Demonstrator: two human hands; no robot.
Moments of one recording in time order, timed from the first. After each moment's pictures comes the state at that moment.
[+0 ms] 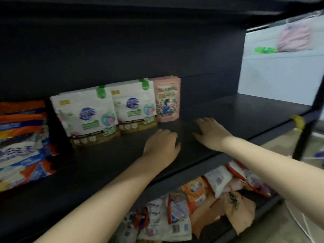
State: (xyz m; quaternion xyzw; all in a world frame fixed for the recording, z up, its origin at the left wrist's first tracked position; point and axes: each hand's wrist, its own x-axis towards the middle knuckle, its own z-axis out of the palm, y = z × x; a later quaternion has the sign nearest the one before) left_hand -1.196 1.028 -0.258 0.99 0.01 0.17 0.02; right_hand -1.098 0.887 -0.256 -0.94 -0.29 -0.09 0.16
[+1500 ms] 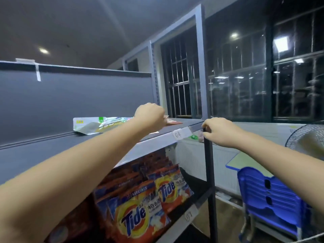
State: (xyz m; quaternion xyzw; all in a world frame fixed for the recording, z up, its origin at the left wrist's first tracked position) left_hand -1.084 0.780 0.502 0.94 -0.09 0.30 -0.17; right_hand -1.088 0.573 0.448 -0.96 -0.13 -0.24 0.08
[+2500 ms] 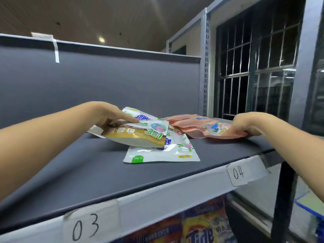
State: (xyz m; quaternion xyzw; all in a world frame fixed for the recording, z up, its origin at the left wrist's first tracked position) left_hand -0.940 0.991 0.529 0.89 0.26 0.05 0.37; right_hand -0.799 0.659 0.499 -0.96 -0.08 0.04 0.27
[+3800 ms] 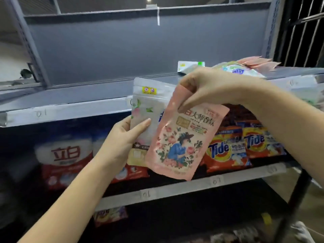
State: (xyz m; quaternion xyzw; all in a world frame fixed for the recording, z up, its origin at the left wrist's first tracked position) left_hand -1.407 0.922 0.367 0.70 0.08 0.34 0.63; right_hand -1.263 0.778 0.466 -0.78 -0.57 0.00 0.25
